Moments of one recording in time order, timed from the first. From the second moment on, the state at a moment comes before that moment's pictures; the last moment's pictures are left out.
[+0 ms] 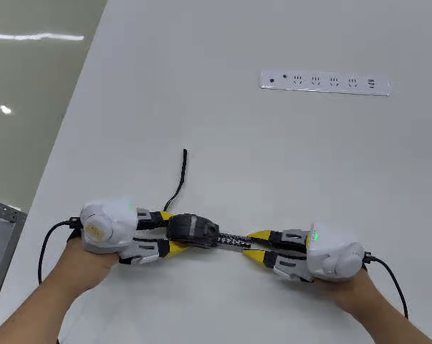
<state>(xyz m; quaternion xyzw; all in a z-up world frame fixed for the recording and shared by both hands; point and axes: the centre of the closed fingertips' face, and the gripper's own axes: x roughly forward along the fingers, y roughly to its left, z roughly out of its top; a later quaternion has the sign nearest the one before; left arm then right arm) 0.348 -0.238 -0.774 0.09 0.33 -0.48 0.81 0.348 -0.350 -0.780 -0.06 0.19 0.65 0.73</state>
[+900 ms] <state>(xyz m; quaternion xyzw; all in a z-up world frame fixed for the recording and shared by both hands) 0.346 -0.238 -0.774 0.09 0.33 -0.48 0.81 0.348 -0.406 -0.776 -0.05 0.20 0.63 0.75</state>
